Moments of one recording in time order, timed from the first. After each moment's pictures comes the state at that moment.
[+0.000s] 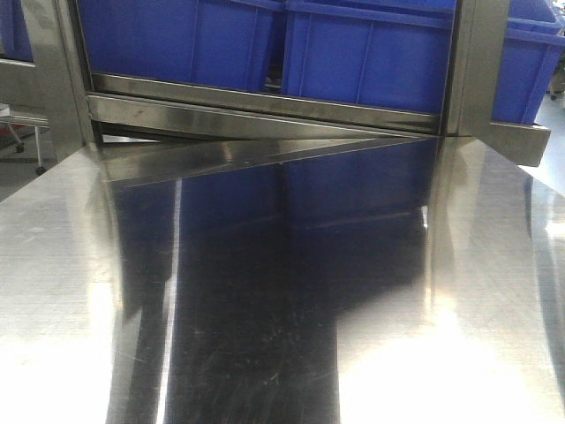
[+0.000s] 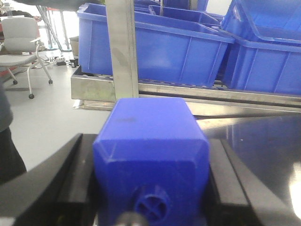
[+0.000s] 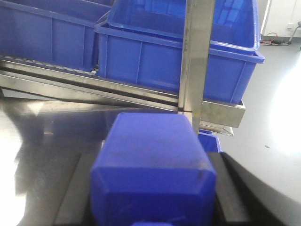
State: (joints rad) left arm -0.11 0.29 -0.51 0.10 0.37 -0.06; right arm 0.14 0.26 -0.39 -0.01 0.27 0.05
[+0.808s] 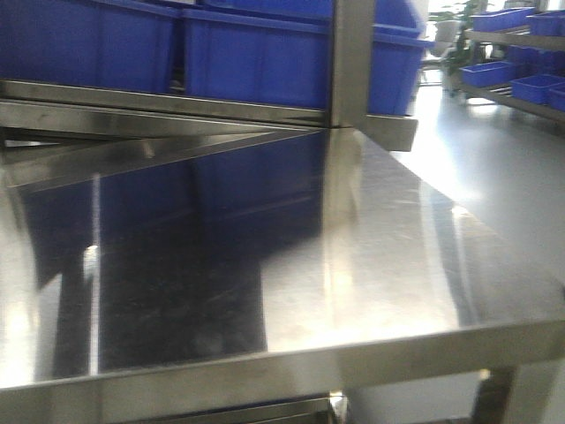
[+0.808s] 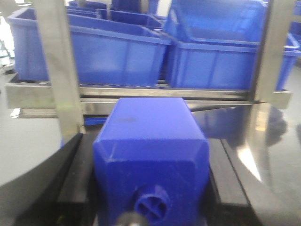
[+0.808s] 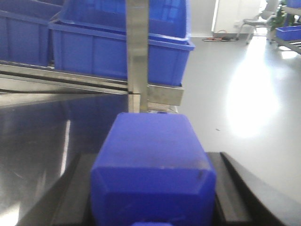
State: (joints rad) left arm -0.11 0.29 -0.51 0.10 0.37 -0.06; right arm 0.14 0.26 -0.39 -0.01 0.27 0.05
